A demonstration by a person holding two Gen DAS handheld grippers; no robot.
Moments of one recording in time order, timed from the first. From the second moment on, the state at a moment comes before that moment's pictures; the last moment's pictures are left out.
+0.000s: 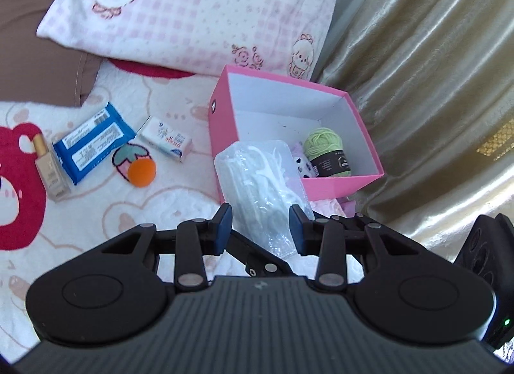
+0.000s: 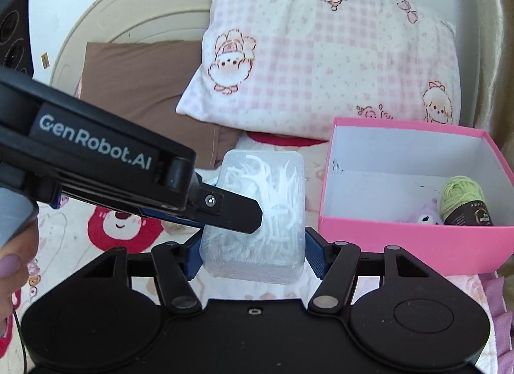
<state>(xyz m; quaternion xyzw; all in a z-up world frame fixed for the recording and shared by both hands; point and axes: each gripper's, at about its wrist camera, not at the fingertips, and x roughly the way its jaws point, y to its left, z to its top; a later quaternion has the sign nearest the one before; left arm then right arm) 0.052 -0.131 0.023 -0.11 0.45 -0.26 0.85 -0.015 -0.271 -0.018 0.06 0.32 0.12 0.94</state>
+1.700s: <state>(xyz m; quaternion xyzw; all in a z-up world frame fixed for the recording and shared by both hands) 0.263 -0.314 -0.077 0.00 0.60 -0.27 0.75 0.180 -0.425 -0.126 0.12 0.49 0.13 0.85</state>
